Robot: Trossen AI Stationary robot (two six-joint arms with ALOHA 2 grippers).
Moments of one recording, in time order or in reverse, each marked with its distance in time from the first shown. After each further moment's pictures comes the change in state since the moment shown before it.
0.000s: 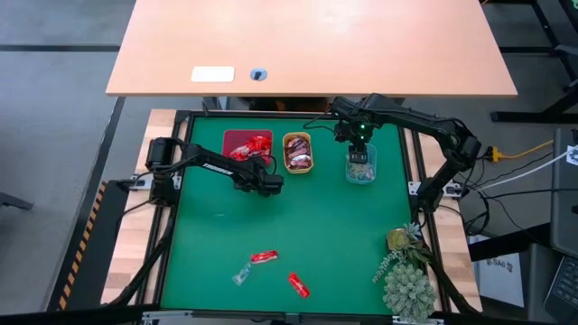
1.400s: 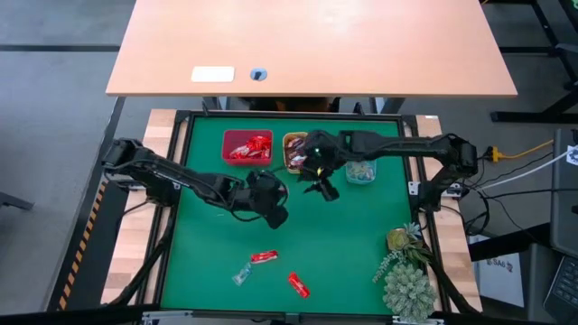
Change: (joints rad) left arm -0.301 -0.361 0.000 0.540 0.048 0.348; right arm 0.400 0.000 0.000 0.580 -0.402 -0.052
